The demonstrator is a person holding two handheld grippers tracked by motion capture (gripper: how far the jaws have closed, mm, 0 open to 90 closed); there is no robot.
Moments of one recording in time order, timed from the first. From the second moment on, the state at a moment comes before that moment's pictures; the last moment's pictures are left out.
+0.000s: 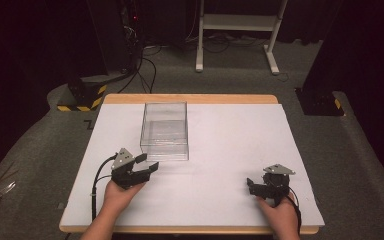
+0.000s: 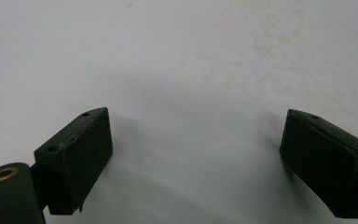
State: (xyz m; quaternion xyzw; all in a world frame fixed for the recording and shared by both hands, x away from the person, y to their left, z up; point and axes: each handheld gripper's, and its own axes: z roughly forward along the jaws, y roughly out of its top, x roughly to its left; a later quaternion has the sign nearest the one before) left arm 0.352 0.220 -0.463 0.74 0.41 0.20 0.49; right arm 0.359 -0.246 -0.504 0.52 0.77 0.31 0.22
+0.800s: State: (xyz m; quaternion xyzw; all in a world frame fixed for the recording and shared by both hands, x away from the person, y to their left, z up) left arm 0.380 0.210 -0.462 0.74 0.42 0.18 0.50; right arm 0.358 -0.246 -0.504 0.52 0.77 0.31 0.22
